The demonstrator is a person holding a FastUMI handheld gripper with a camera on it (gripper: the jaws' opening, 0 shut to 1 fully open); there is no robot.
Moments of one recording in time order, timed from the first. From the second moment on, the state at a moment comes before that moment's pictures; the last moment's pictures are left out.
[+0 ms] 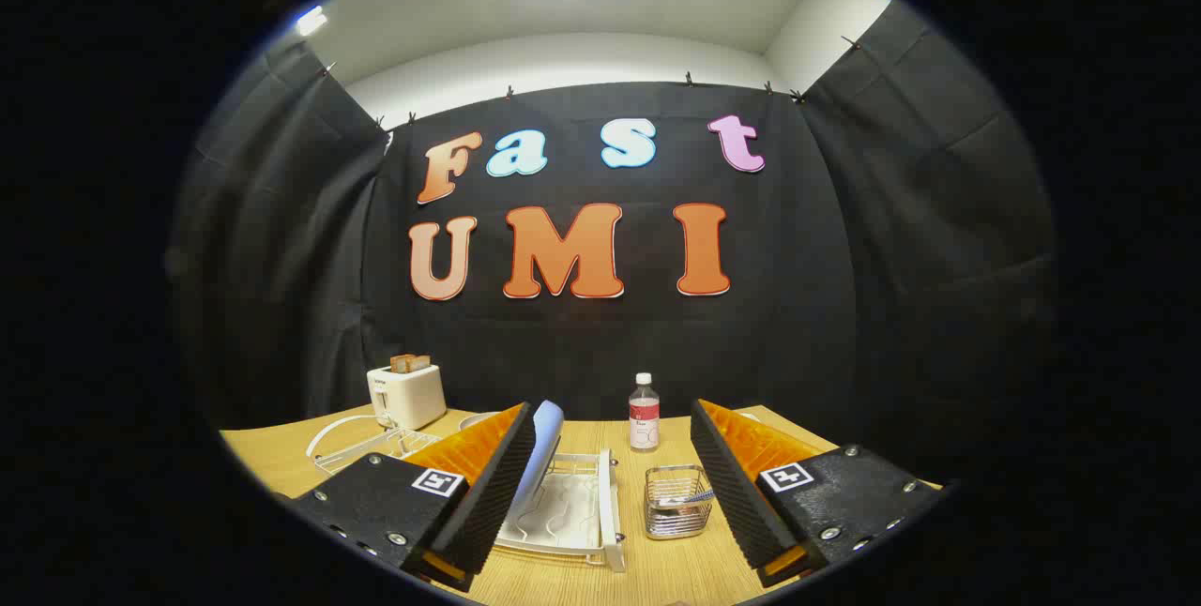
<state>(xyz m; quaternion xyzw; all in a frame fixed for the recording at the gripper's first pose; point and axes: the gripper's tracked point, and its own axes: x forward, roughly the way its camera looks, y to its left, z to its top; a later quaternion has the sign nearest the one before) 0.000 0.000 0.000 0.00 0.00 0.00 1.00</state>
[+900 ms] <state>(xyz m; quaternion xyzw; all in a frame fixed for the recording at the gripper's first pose) 0.003 0.000 -0.011 0.00 0.01 0.00 1.00</state>
